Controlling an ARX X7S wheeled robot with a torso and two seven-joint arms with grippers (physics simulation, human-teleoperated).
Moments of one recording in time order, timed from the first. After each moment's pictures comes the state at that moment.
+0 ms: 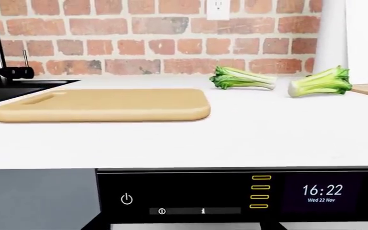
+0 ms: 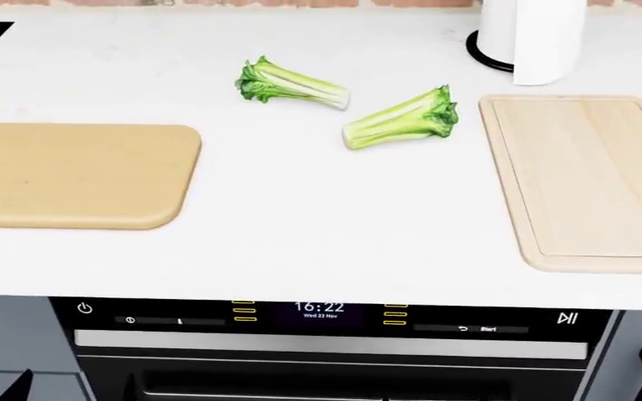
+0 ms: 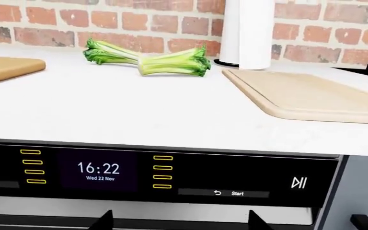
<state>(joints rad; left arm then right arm) 0.01 -0.14 0.16 0.00 -0.12 0.11 -0.16 0.00 0.14 -0.17 -0.02 0.08 0.01 0.19</state>
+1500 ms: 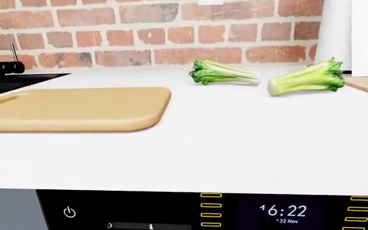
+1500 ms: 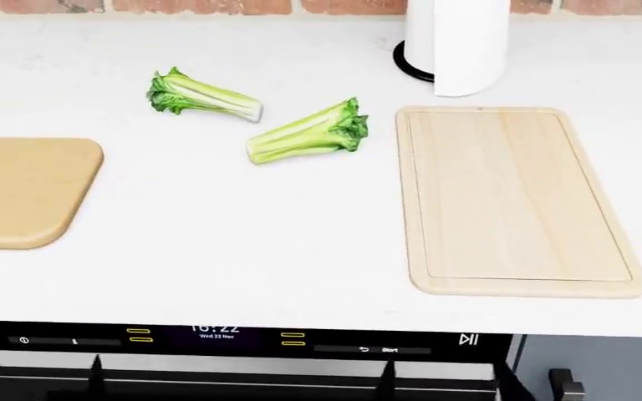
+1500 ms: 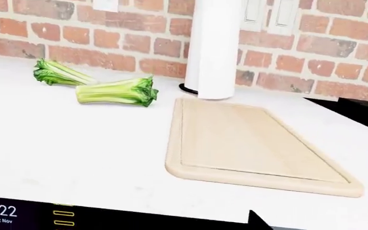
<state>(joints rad) 0.00 -0.14 0.07 0.18 -0.11 -0.17 -0.16 0.01 0.15 -0.12 -0.31 0.02 0.28 0.12</state>
